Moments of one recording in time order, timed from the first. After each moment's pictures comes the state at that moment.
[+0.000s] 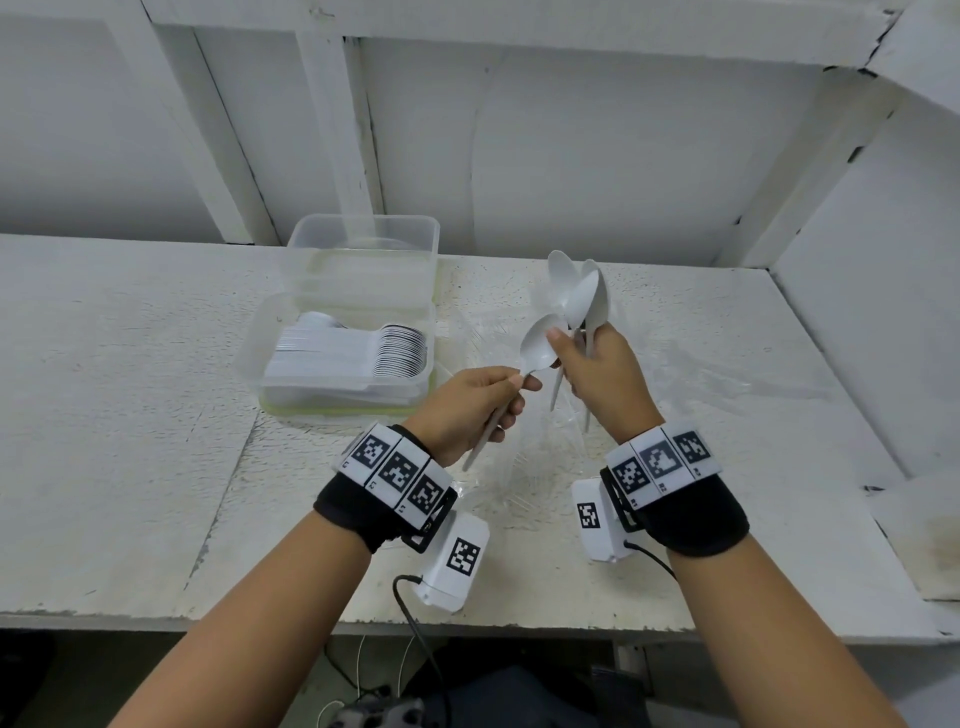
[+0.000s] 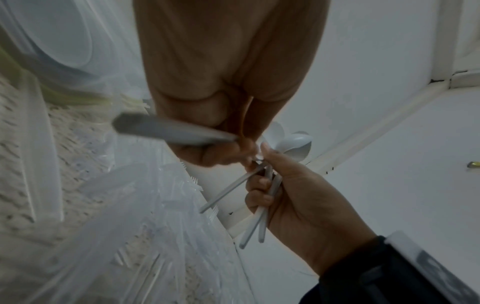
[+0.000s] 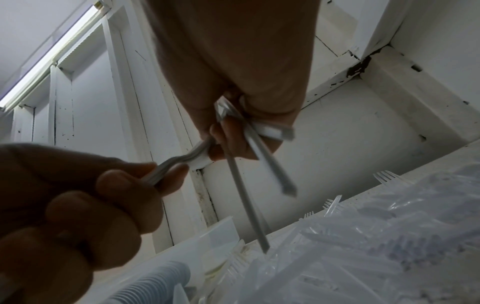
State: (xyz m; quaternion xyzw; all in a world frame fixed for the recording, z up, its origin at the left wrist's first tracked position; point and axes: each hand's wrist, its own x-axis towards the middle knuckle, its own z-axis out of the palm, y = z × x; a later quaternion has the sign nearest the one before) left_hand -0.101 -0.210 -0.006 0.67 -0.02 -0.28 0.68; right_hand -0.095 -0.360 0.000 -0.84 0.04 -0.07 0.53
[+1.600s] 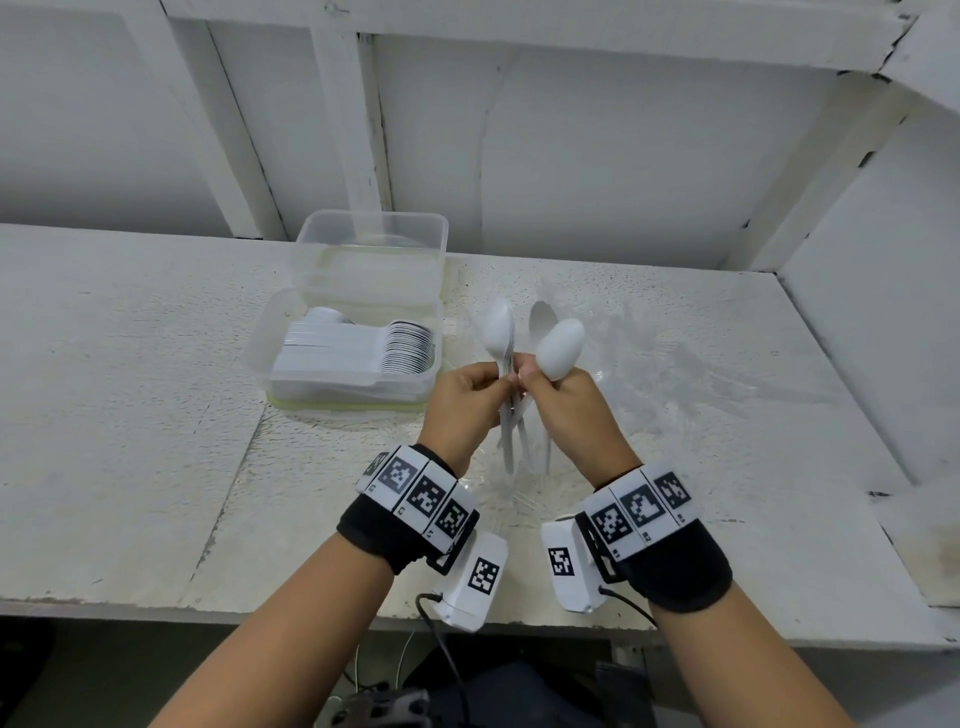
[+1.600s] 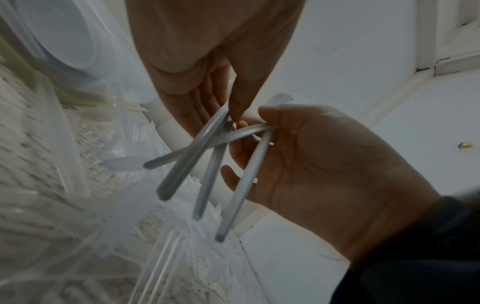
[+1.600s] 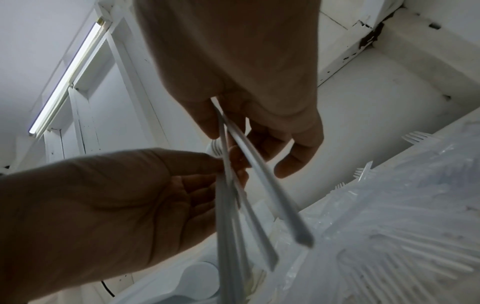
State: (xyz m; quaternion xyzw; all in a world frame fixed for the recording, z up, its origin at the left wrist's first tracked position) left_hand -0.112 -0.214 -0.016 0.69 0.06 -0.09 0.71; right_hand -0.124 -0.325 -0.002 -0.80 0.05 0.02 0.60
